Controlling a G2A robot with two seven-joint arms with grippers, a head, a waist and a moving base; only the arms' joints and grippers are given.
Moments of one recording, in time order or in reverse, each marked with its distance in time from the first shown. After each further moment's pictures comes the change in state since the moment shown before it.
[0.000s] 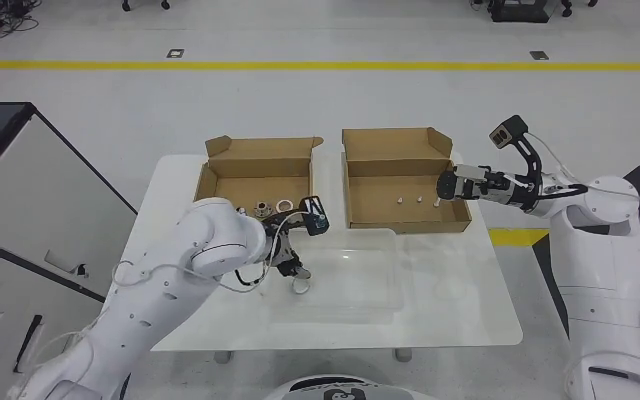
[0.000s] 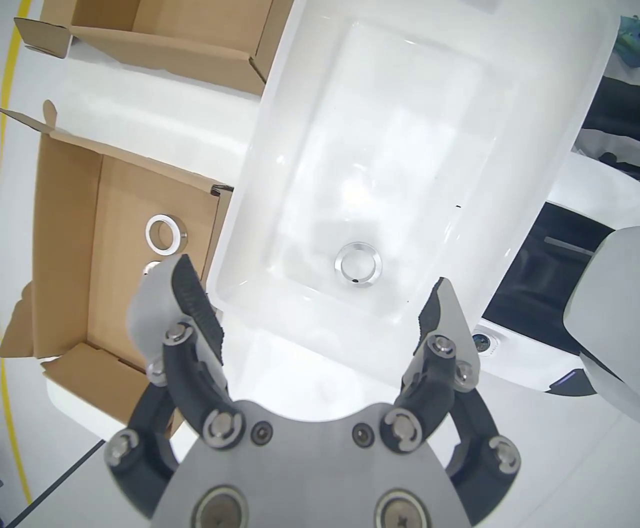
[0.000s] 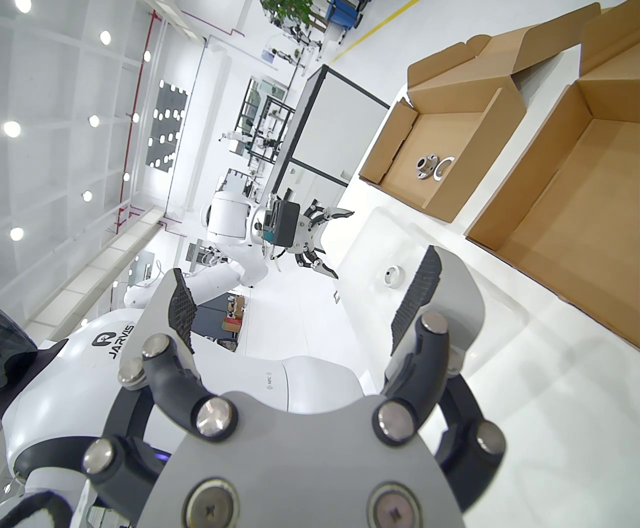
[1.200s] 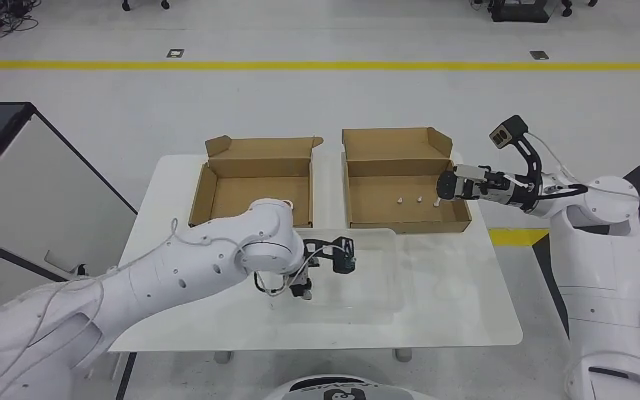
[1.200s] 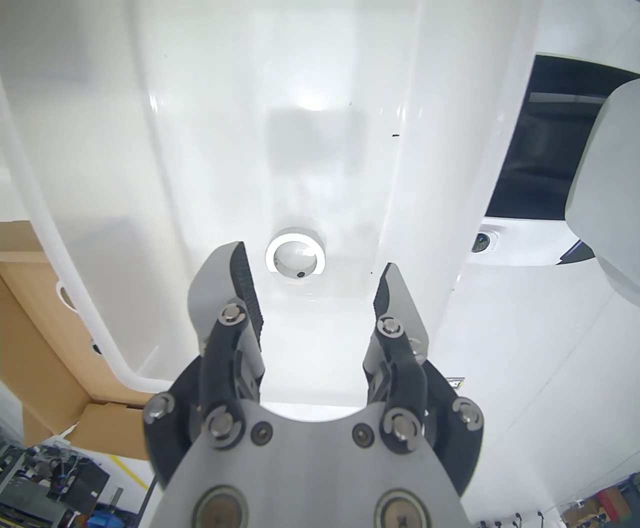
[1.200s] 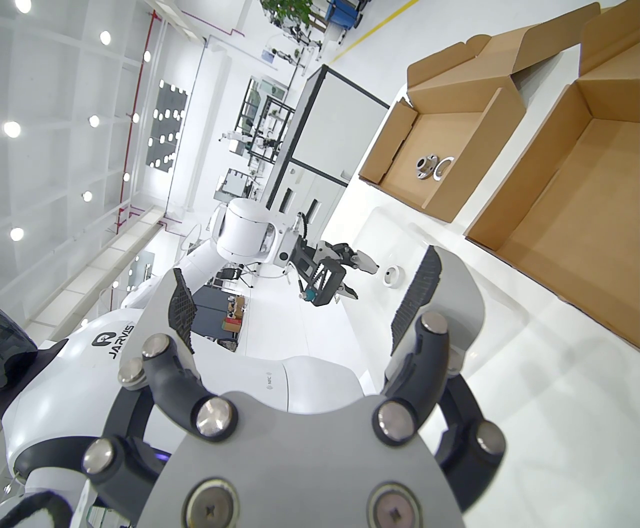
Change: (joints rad) left arm -0.494 0.005 0.665 0.211 -0.252 -0.001 0.001; right arm 0.000 0.000 0.000 0.000 0.000 0.000 0.000
